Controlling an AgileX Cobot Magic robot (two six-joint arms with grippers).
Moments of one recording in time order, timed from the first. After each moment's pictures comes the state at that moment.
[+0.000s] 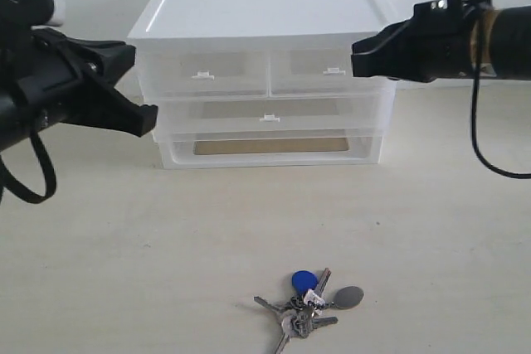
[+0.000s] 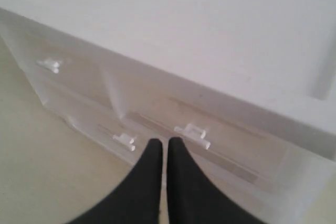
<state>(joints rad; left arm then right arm) -0.57 1.29 -0.64 -0.44 -0.43 0.61 0.20 1.56 -0.97 -1.28 -0.45 1.18</state>
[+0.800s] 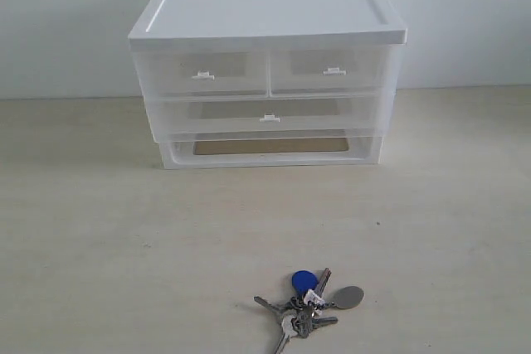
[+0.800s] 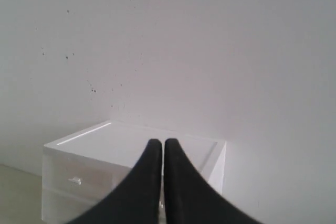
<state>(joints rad) -0.57 0.48 -0.62 -0.50 -0.01 0.63 0.20 0.29 -0.41 -1.22 -0.20 1.21</state>
